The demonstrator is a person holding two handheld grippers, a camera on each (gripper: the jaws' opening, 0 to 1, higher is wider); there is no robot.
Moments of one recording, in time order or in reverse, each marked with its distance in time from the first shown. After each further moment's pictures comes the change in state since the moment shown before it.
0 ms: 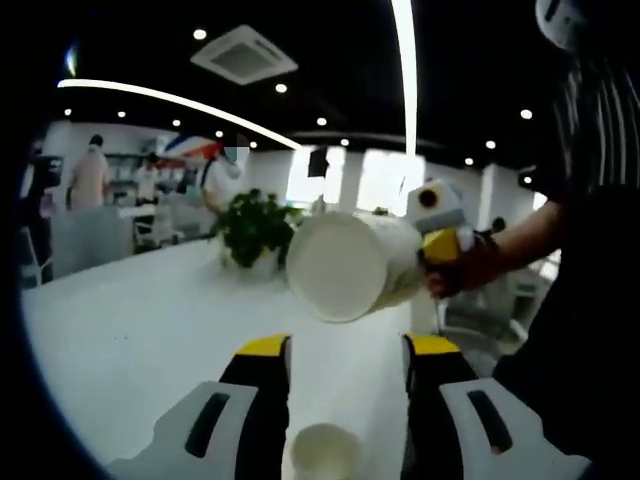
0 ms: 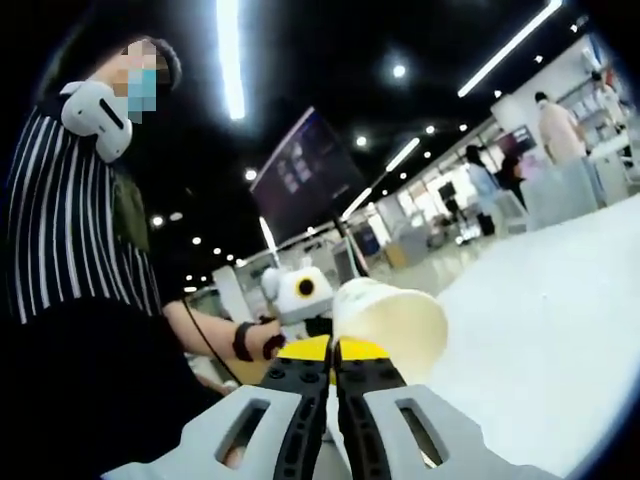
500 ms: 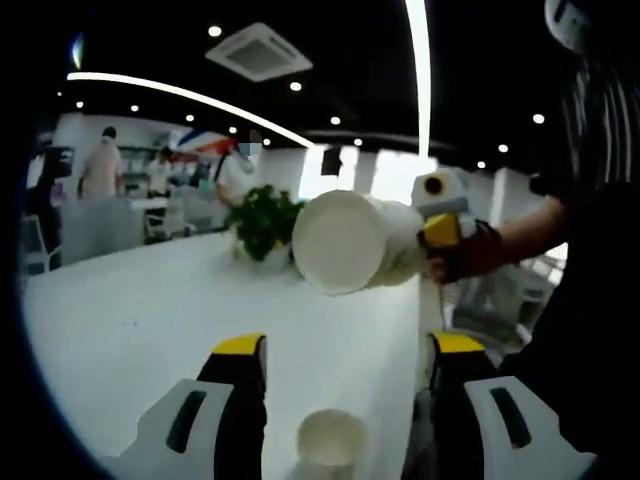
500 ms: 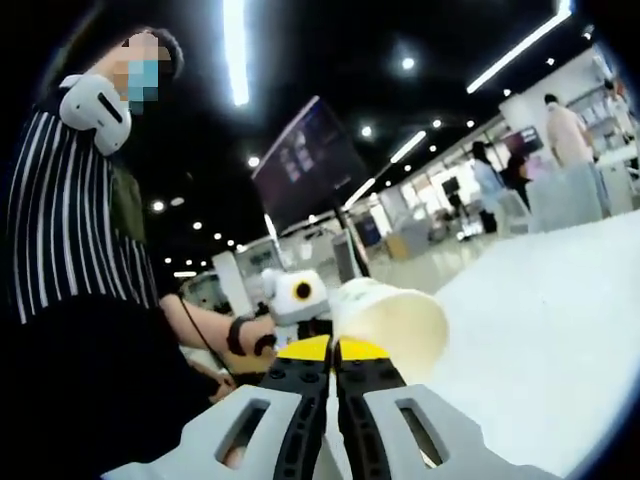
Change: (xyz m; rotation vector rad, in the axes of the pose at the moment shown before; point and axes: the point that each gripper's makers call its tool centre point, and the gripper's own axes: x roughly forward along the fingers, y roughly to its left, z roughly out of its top) left arm -0.013 0.009 -0.012 -0.026 0.003 0.051; right arm 0.008 -0.007 0.004 -0.049 0.072 -0.003
